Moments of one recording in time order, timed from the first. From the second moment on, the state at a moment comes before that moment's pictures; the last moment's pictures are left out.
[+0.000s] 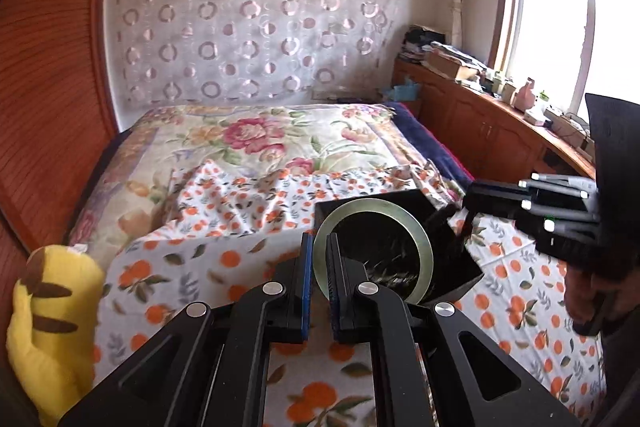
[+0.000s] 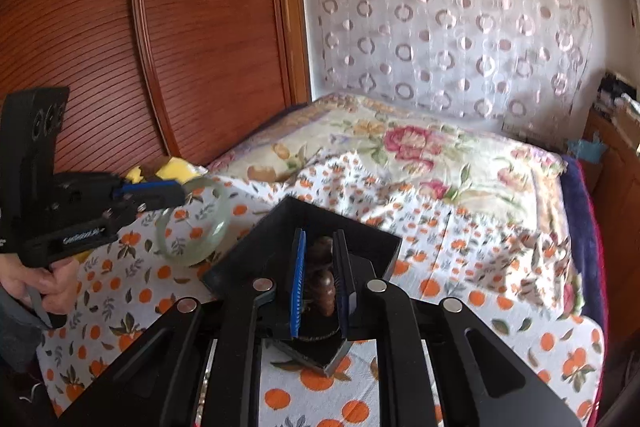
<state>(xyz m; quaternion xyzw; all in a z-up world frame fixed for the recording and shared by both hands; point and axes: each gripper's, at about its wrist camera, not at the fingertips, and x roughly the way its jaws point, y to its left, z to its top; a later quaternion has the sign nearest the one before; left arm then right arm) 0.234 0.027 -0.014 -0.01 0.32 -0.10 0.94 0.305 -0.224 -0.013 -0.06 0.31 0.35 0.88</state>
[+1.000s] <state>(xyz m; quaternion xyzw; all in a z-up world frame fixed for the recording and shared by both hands) 0.228 -0.008 -0.036 0.02 0.35 -0.14 0.93 0.246 -0.256 -0.046 -0.06 0.34 0.32 0.88</state>
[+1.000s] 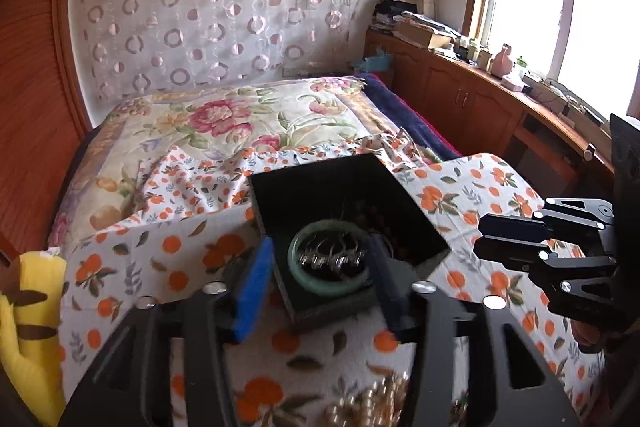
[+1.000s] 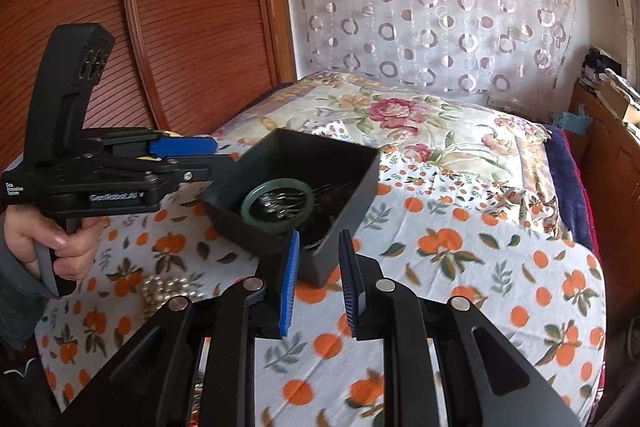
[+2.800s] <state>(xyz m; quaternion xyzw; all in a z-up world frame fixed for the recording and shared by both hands) 0.152 0.047 -0.114 0.03 0.43 -0.10 0.89 0.124 -0.277 -0.062 0.00 0.34 0.31 0.89</state>
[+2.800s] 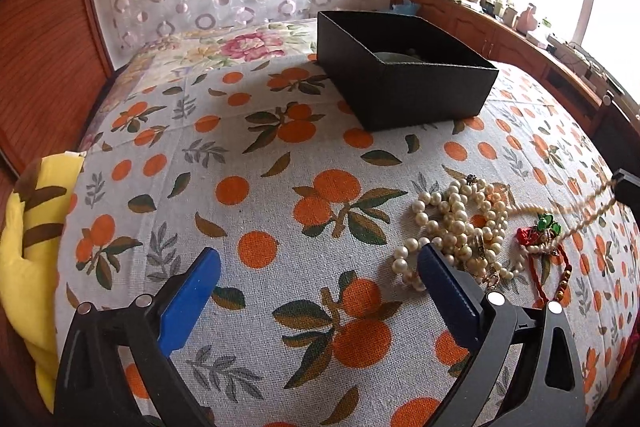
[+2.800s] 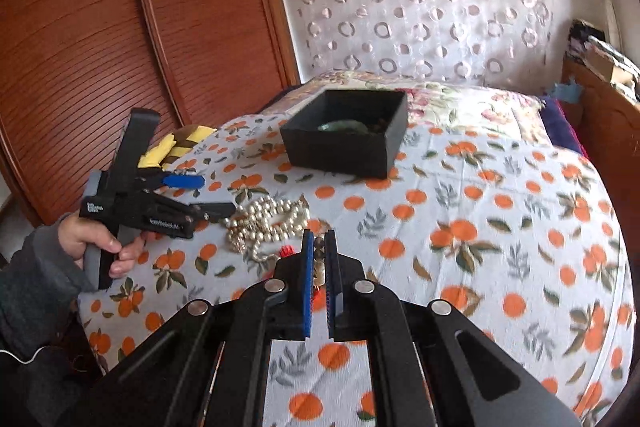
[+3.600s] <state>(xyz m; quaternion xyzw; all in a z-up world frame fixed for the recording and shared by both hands) 0.158 0.005 -0.107 0.06 0.44 -0.15 0.88 0.122 -0.279 -0.074 0.01 0.34 0.31 0.88</state>
